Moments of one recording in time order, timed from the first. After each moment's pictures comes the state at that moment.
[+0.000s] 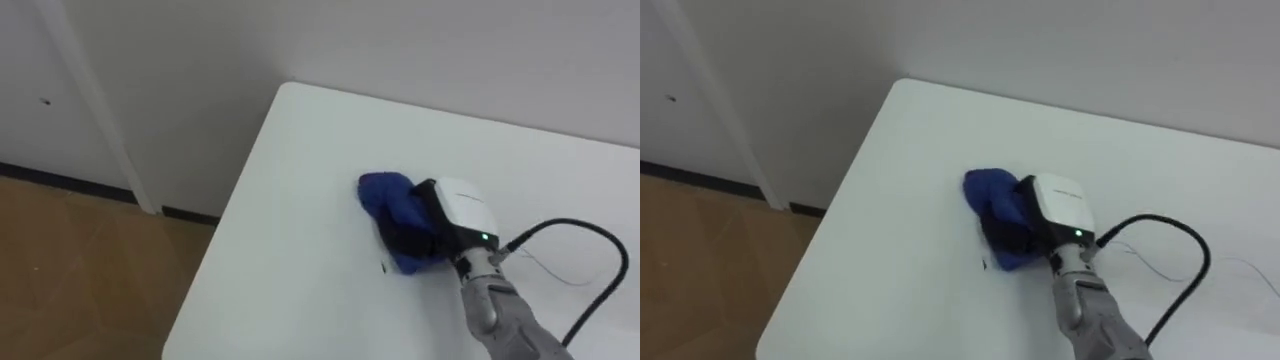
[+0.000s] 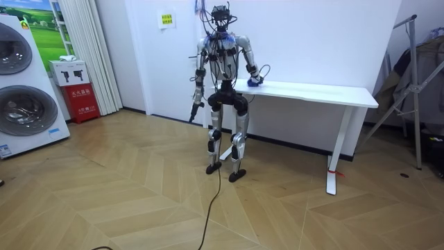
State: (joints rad) left arm 0.28 0.20 0.12 1.05 0.09 0.11 0.25; right arm -0.09 -0.27 0.16 0.71 -0.84 -0.15 -0.49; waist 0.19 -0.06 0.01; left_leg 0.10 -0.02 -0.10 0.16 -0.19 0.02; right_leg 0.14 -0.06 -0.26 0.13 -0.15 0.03
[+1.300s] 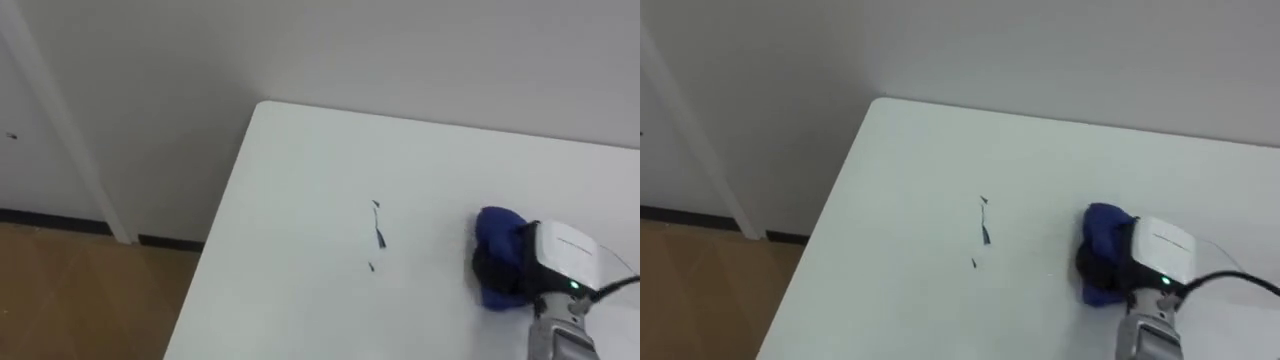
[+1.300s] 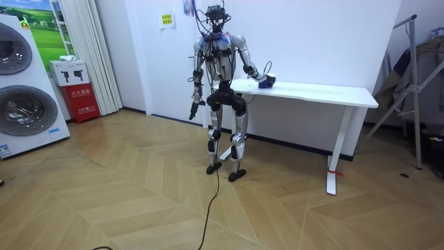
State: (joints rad) left arm 0.27 0.20 0.10 1.01 0.13 0.15 0.27; right arm -0.03 -0.30 0.18 0.53 -0.91 0.19 -0.39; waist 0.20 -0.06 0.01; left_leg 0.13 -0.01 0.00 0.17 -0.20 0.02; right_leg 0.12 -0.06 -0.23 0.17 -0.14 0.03
